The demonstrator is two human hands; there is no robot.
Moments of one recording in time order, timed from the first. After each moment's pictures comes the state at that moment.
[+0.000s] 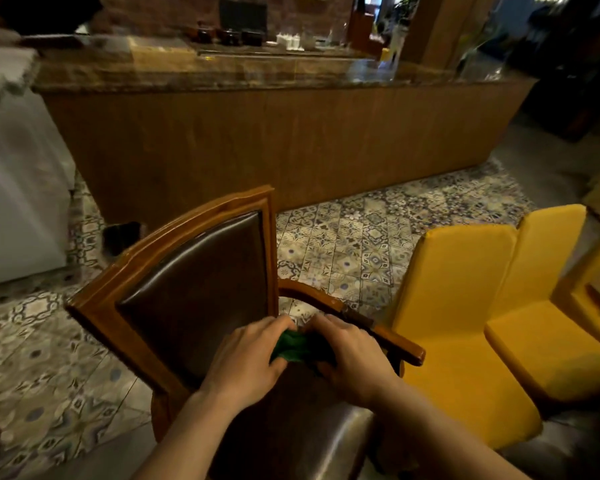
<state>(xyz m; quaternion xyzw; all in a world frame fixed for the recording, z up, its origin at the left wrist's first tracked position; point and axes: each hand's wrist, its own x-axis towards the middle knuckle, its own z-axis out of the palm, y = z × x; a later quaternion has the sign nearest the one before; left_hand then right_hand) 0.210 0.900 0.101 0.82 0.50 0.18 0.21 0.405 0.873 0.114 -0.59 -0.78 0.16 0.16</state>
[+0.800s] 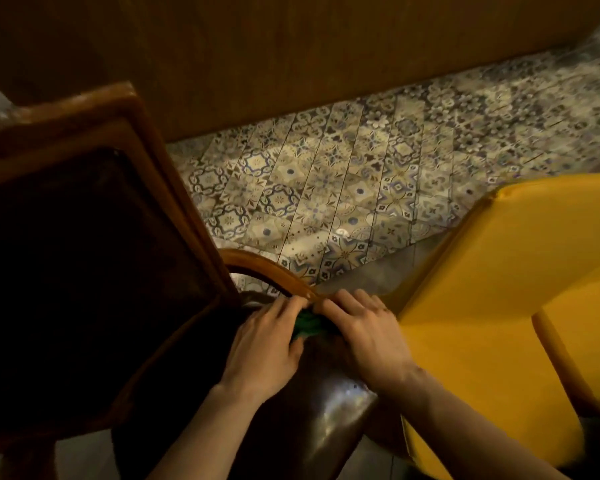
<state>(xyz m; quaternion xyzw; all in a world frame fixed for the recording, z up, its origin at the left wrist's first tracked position) 0.395 1.071 -0.078 0.78 0.56 0.11 0.26 0.581 1.070 -0.073 -0.57 -0.82 0.12 0.03</state>
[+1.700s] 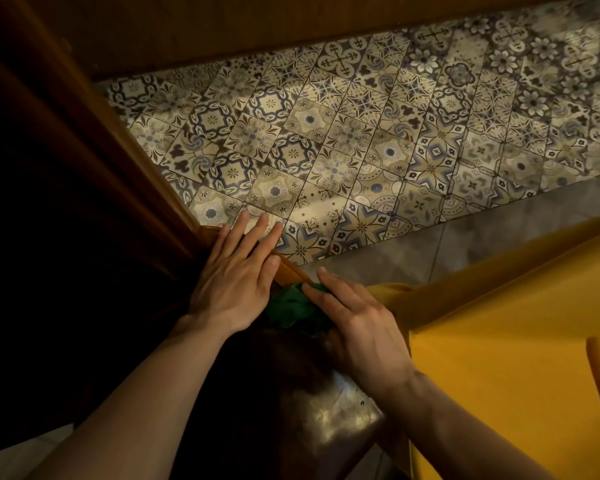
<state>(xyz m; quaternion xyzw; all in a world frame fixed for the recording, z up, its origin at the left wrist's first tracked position) 0.363 1.196 -0.200 0.78 0.60 0.02 0.18 0.577 1.139 -0.157 -0.54 -0.80 0.27 0.07</state>
